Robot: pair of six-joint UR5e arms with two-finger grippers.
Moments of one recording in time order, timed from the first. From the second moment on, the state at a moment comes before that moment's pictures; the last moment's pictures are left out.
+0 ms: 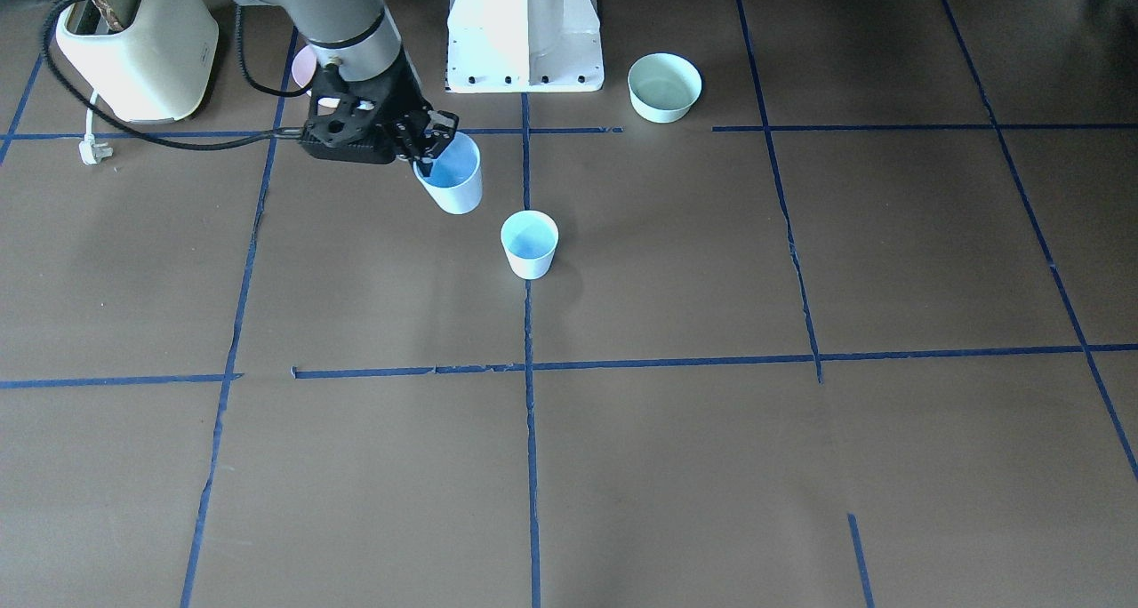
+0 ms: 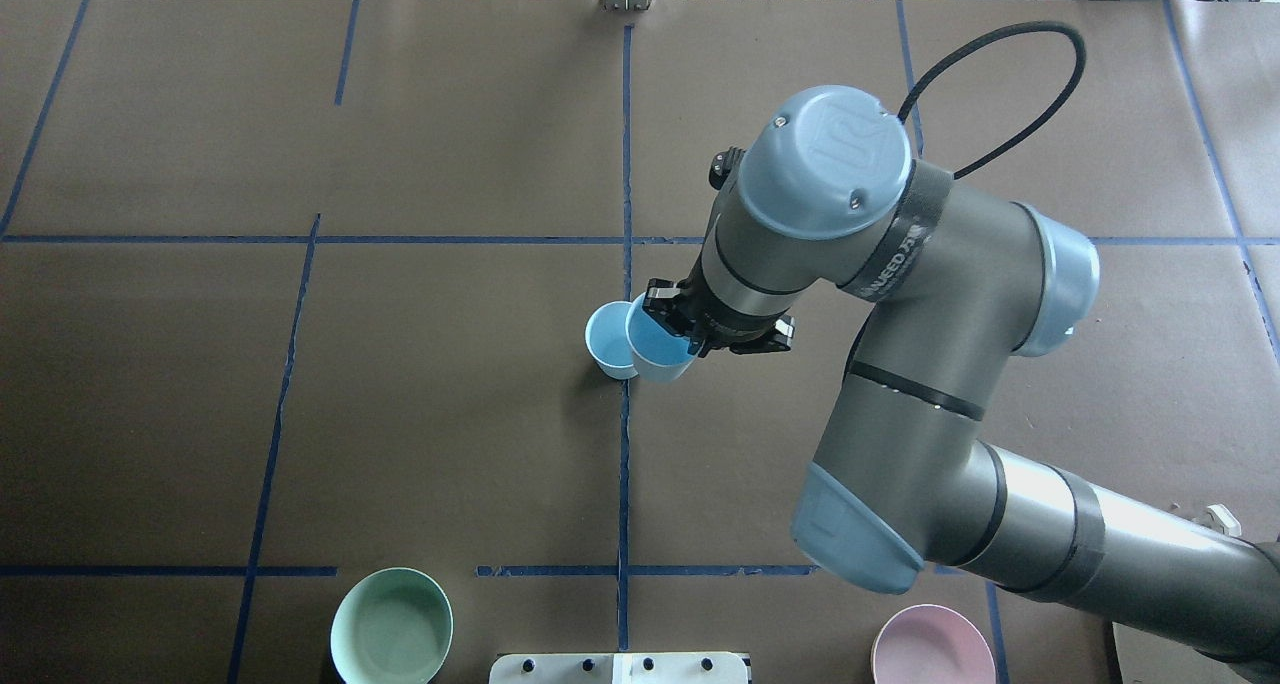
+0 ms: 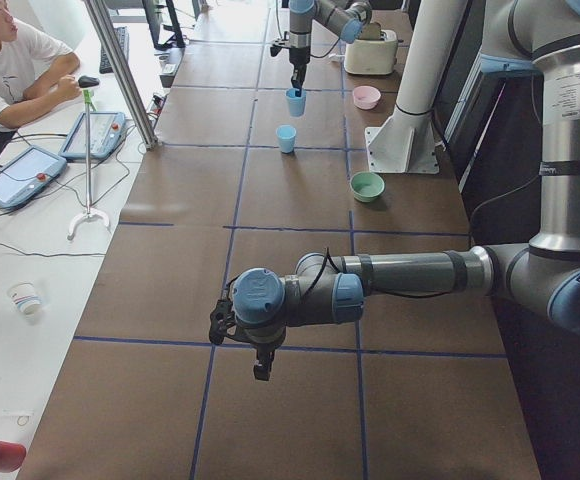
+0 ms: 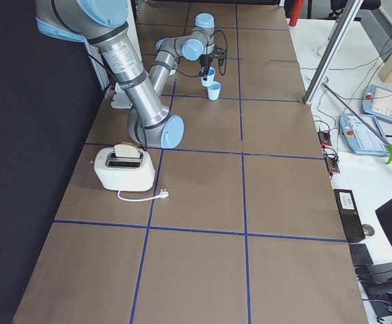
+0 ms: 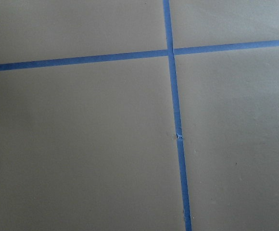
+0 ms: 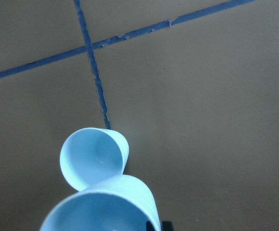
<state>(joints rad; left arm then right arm) -1.65 -1.46 -1.63 -1.55 -2.43 0.22 0.52 -0.86 1.89 -1.77 1.92 1.49</state>
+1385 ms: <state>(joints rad) -1.65 -1.46 -1.63 -1.55 -2.43 0.21 0.50 -0.80 1.73 -1.68 1.83 1.50</state>
